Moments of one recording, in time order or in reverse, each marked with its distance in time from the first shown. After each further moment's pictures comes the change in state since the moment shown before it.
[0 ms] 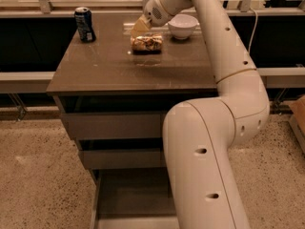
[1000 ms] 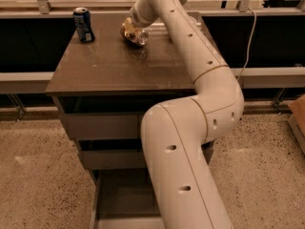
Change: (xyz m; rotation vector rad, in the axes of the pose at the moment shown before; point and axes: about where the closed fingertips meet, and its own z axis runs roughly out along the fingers) arm -0.021 -0.094 0.066 0.383 -0.011 0.165
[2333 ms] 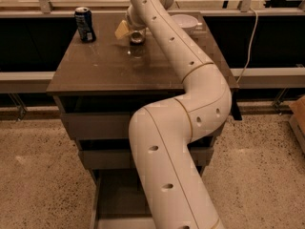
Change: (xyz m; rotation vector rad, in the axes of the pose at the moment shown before) arm 0.008 -0.026 0.034 0.192 0.056 0.127
